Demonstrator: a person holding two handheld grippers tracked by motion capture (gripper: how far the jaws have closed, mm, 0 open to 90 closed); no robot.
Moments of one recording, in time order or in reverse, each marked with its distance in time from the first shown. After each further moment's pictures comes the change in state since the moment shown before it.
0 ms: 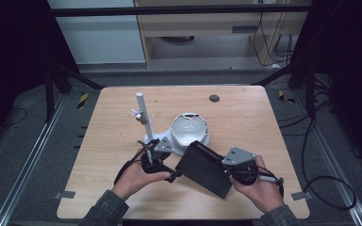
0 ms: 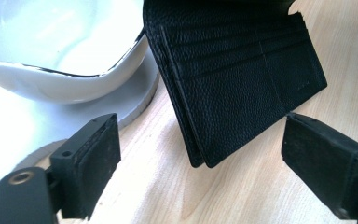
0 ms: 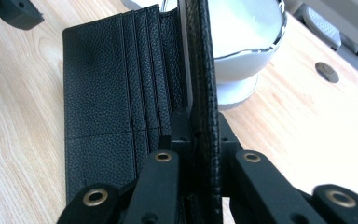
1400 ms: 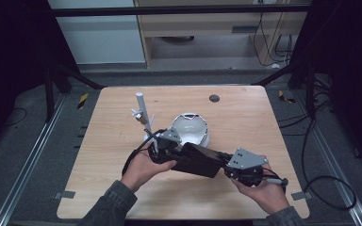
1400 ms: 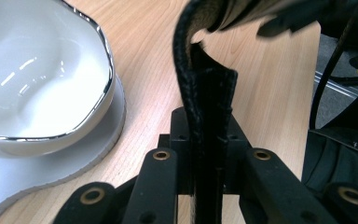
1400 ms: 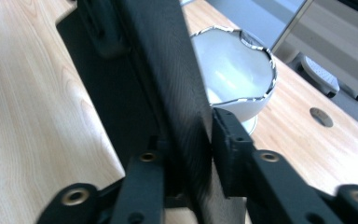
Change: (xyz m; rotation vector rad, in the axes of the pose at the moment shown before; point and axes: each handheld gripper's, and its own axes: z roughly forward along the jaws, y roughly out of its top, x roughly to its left) left arm -0.003 0.046 -0.011 -0.011 -0.143 -0.025; right arm 0.001 0.002 -0.017 -0.173 0.033 -0.026
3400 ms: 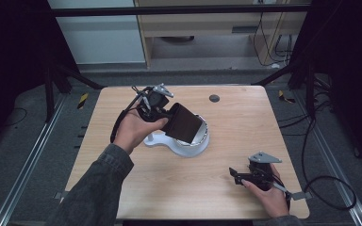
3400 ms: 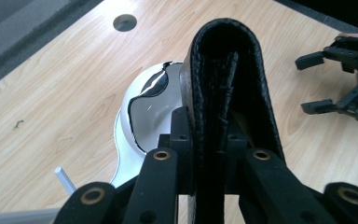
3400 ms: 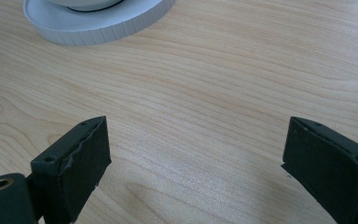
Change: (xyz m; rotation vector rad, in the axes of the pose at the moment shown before) left arm 0.051 0.073 -0.061 0.050 0.258 -0.060; right arm -0.032 -0.111 0.029 0.169 -0.168 0.549
